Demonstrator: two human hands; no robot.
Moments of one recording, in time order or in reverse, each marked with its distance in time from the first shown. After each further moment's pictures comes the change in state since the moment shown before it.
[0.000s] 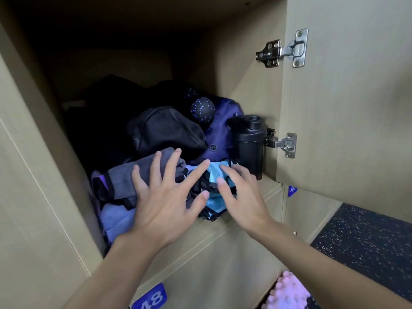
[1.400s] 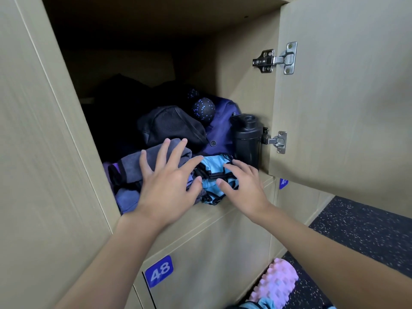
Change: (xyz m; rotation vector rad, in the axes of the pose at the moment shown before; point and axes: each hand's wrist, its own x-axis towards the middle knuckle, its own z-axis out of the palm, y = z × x) left_hand -0.005 -0.004 -0.039 -0.194 -0.088 -0.007; right_hand -0.012 -0.010 -0.021 -0.083 -0.039 0.033
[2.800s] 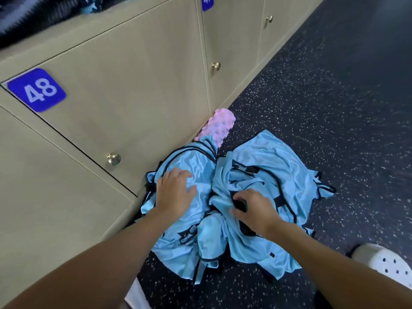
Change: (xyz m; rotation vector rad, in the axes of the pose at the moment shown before) left_hand -0.313 0.133 0.221 -0.347 -0.647 -0.070; right_hand -0.421 0.183 0.038 -0.150 -0.526 0.593
